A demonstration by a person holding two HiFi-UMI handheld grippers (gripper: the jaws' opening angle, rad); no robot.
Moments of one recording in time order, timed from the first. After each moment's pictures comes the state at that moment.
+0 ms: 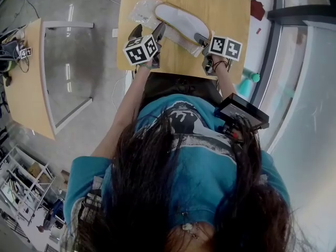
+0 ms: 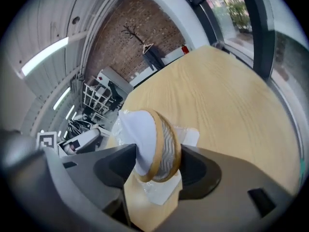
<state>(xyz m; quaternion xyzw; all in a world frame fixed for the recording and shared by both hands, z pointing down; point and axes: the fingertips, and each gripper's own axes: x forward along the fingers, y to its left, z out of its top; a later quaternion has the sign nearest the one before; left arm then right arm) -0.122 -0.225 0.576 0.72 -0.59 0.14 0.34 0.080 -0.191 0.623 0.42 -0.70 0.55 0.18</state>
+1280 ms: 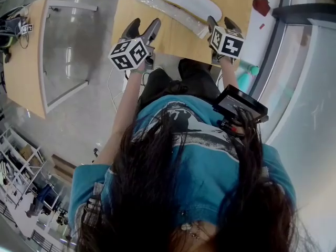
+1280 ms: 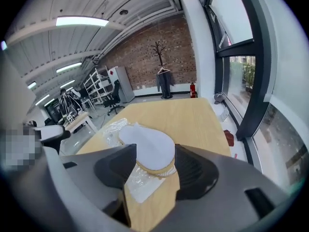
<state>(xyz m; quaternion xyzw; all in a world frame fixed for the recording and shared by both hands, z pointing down) -0.102 -0.136 0.512 0.74 -0.59 0.06 0.32 0.138 -0.191 0.565 0.52 -0.76 0.31 0.24</state>
